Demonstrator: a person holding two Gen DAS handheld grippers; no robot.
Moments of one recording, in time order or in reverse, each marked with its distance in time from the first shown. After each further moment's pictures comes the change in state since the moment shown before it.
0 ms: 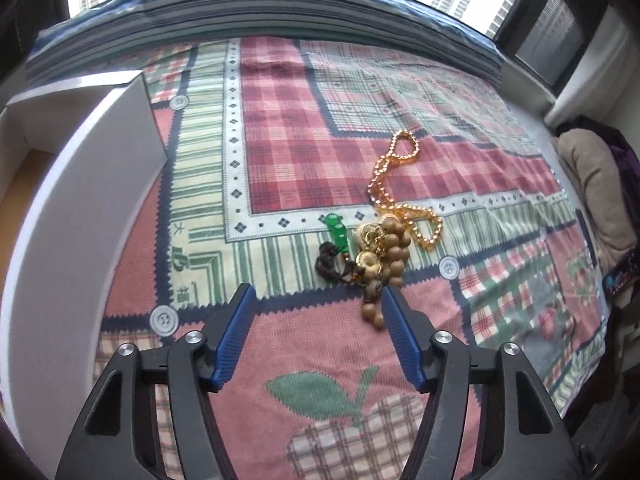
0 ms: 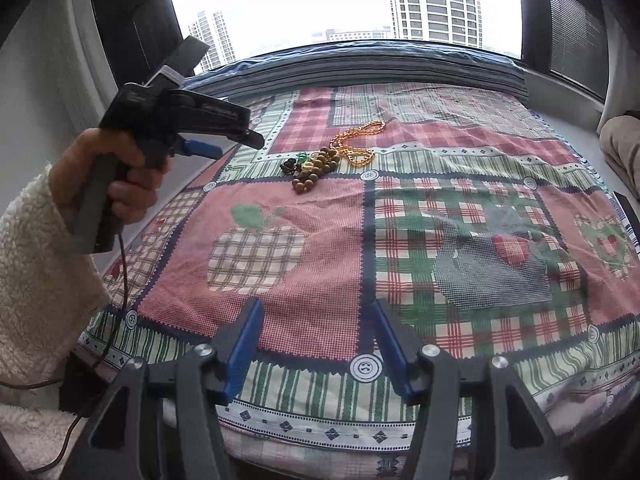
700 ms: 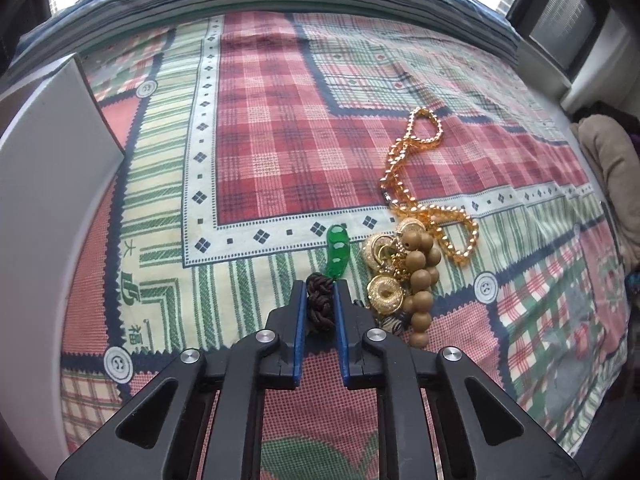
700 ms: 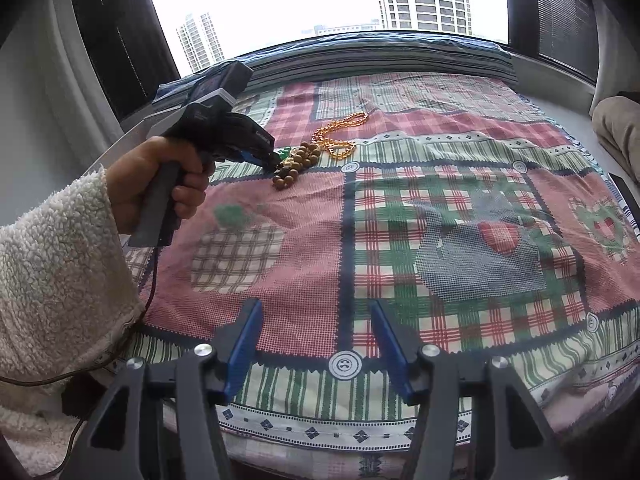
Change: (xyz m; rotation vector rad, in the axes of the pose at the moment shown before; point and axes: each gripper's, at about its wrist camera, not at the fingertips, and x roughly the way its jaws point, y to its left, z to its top) left arm 0.051 -0.007 0.010 0.012 0.032 0.039; right arm 0.005 -0.017 -0.002 0.044 0.014 -0.004
